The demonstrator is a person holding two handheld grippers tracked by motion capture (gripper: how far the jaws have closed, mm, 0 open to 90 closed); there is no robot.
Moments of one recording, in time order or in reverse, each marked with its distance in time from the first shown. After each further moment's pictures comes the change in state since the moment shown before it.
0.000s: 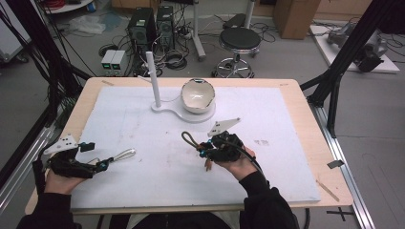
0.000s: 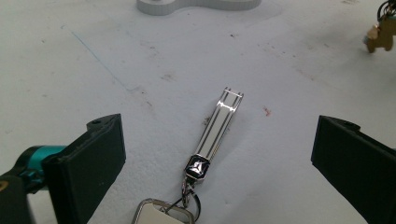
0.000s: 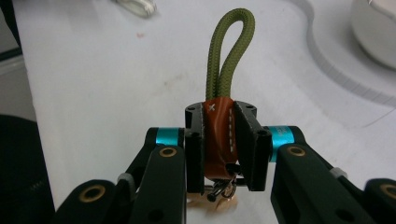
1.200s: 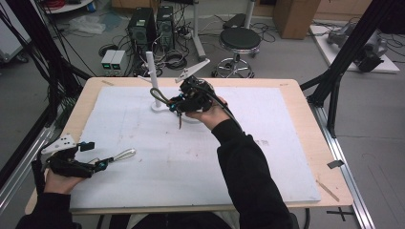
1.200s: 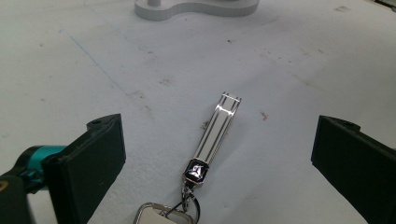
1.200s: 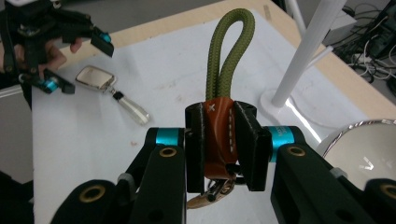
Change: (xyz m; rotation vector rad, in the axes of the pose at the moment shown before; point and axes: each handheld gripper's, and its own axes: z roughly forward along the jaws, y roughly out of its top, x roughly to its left) left arm 0.003 0.000 -0.001 -0.019 -0.020 -0.006; right arm -0.029 0.150 0.014 -0.049 0.056 -0.090
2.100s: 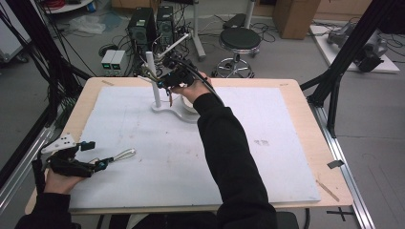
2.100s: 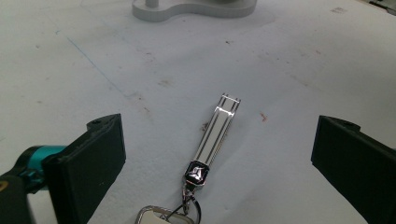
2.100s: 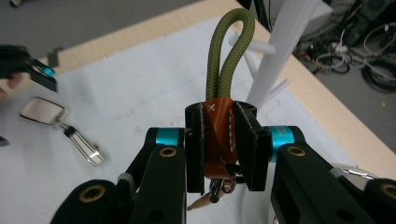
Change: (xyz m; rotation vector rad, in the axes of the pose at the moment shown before) left arm 0.002 0.000 0.001 -0.007 -0.013 0.000; right arm -0.041 0.059 0.043 0.074 -0.078 0.038
